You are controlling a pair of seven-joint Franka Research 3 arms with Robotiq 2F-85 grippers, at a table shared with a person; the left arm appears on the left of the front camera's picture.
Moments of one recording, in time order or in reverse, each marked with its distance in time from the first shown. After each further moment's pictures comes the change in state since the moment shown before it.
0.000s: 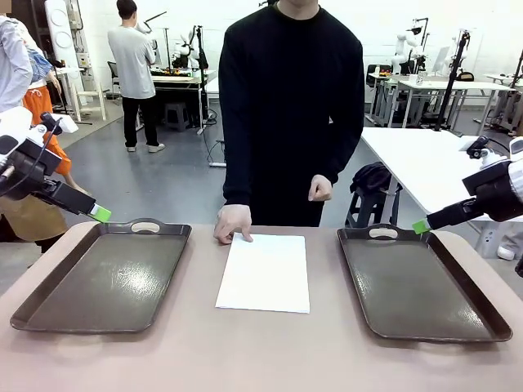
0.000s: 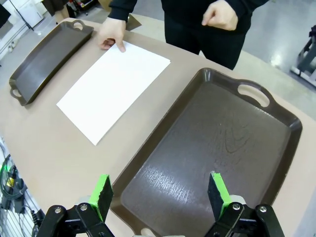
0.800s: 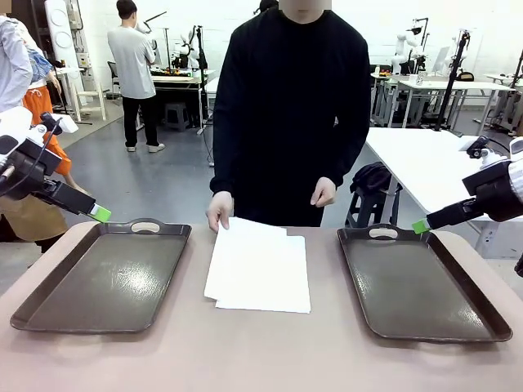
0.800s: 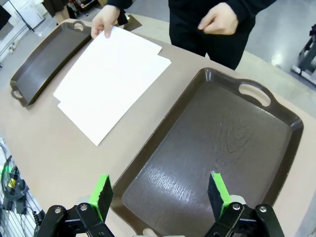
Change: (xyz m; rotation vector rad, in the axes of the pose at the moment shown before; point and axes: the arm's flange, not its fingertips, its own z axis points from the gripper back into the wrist) left arm 0.000 0.000 0.000 0.000 0.000 0.000; right arm 0.000 0.001 0.000 0.005 -0.001 -0.008
